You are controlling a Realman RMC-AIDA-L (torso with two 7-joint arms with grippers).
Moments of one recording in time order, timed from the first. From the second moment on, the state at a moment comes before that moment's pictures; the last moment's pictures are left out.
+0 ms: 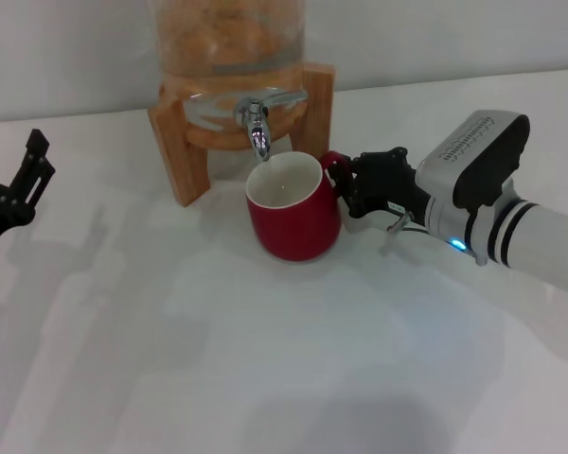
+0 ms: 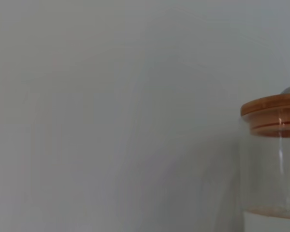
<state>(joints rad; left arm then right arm) -0.27 -2.09 1.88 0.45 -0.19 1.13 -0.26 0.66 2.03 -2.16 -0.28 0.15 -0.68 0.45</state>
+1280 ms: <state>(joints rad) -0.26 -2.09 1.88 0.45 -0.19 1.13 -0.26 0.66 2.03 -2.21 -0.30 0.14 -0.67 0.45</state>
